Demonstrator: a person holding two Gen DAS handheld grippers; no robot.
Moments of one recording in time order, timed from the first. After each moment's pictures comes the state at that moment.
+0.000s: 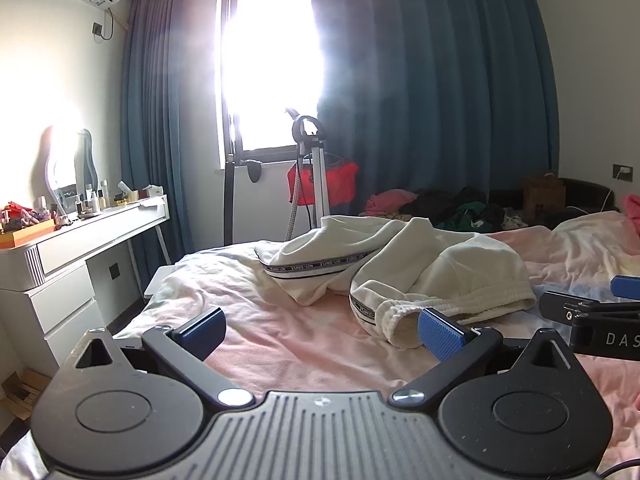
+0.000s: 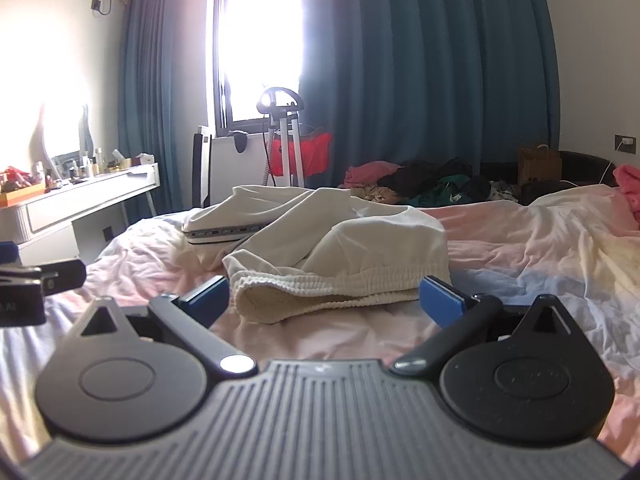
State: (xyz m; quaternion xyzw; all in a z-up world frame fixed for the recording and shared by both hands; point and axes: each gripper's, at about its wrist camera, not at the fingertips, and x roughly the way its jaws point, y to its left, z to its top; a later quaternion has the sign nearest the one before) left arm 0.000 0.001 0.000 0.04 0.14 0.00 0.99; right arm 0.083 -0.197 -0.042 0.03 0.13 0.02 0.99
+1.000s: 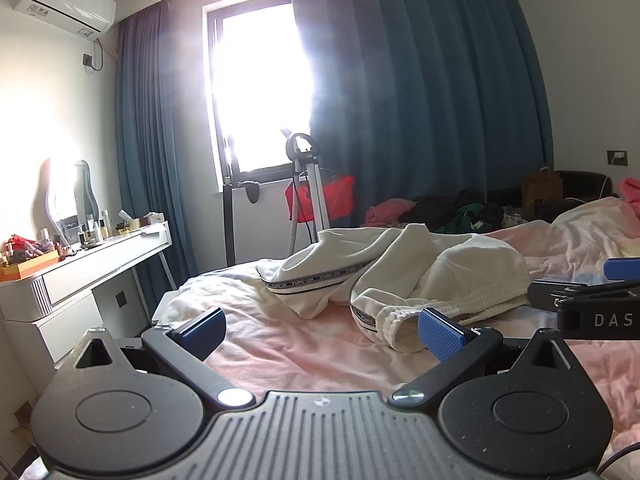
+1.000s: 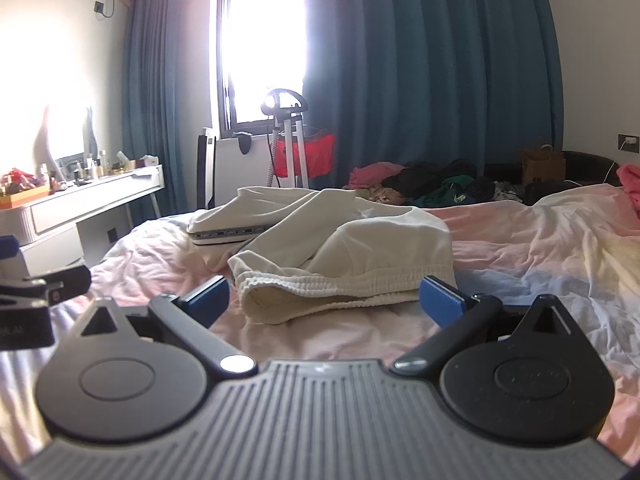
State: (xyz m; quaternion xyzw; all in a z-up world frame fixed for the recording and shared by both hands) left arm -0.017 -0.014 -0.002 0.09 0.12 0.00 0.99; right arm 0.080 -0.197 -0.043 0.03 0.13 0.03 0.99
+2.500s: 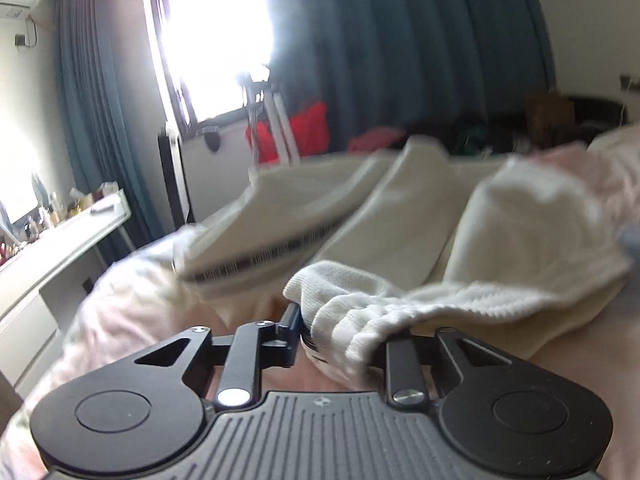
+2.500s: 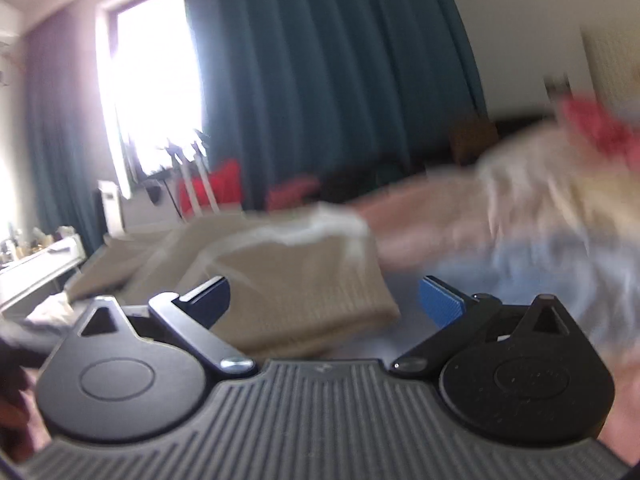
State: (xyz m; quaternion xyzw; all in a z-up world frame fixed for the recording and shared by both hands) left arm 0.273 -0.054 -0.078 0.14 0.20 -0.02 0.97; right arm 0.220 -0.272 -0.126 0.17 0.11 -0.09 0.98
